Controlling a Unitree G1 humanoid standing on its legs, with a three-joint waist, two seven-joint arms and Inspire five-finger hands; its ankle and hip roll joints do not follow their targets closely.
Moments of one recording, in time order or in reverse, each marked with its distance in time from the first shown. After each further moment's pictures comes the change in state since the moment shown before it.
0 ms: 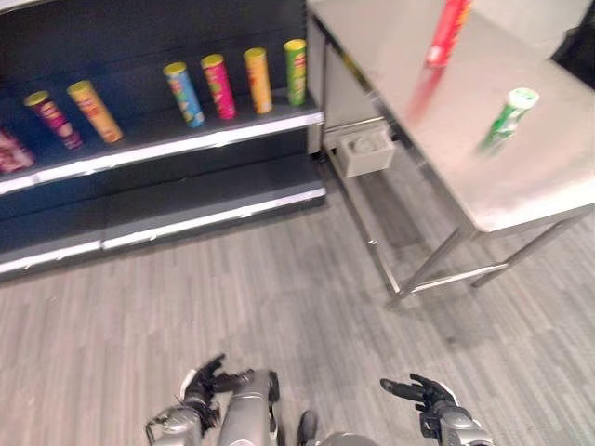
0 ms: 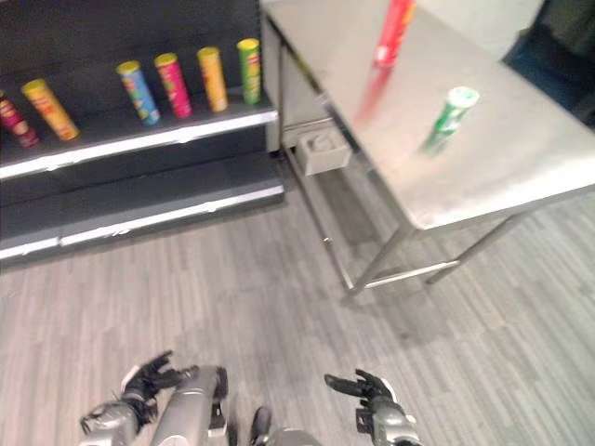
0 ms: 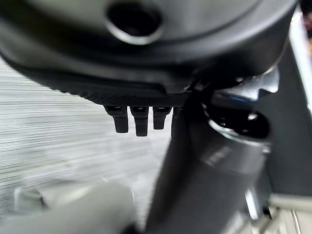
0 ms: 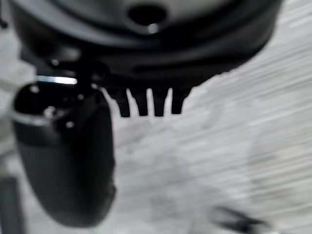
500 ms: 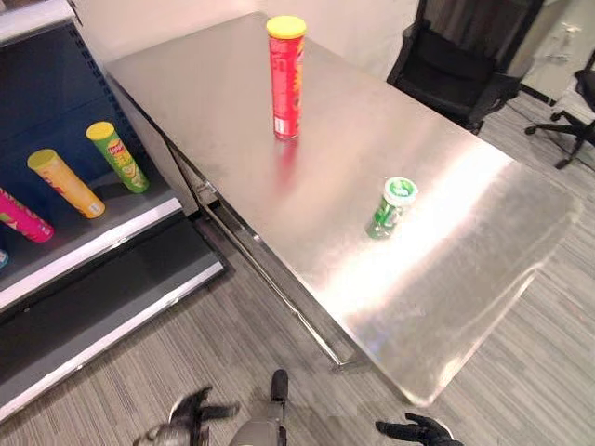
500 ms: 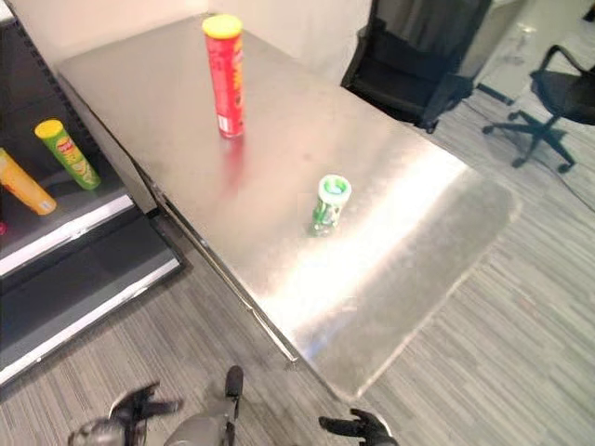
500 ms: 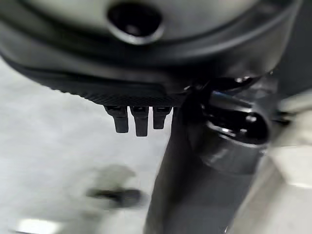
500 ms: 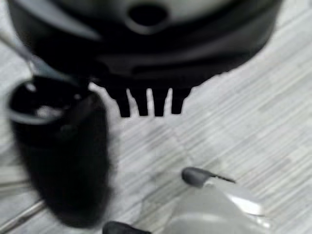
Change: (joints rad) left arm -0.056 -0.003 -0.010 0.140 0.003 0.011 0.022; right arm 0.090 0.068 0.059 0.042 -0.045 0.010 -0.005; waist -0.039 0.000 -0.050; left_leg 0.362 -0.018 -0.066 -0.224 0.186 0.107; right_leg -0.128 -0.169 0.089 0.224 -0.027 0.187
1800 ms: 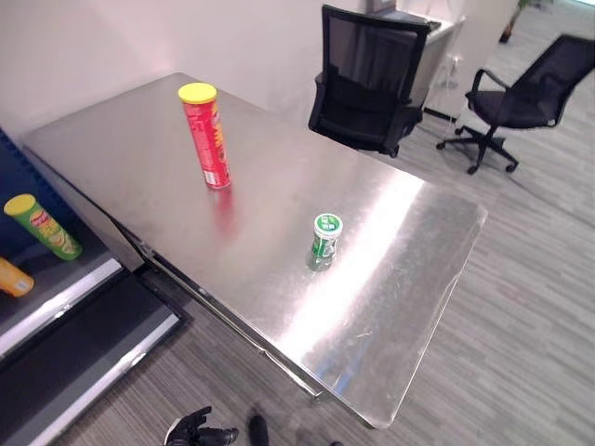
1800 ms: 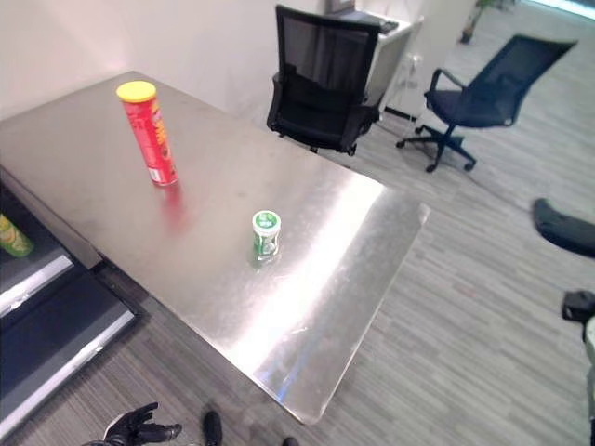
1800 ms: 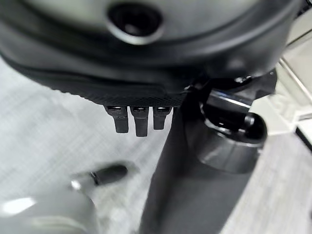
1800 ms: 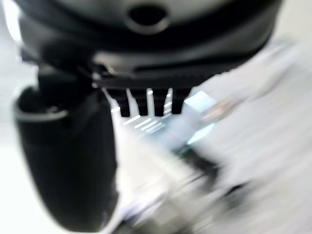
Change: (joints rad) left arm 0.192 -0.010 0.035 -0.076 0.077 0.031 -0.052; right arm 0.128 -0.748 -0.671 -1.066 0.144 -0.135 -0.075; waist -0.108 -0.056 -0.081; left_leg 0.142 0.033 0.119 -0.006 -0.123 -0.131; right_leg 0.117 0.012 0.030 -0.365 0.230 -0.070
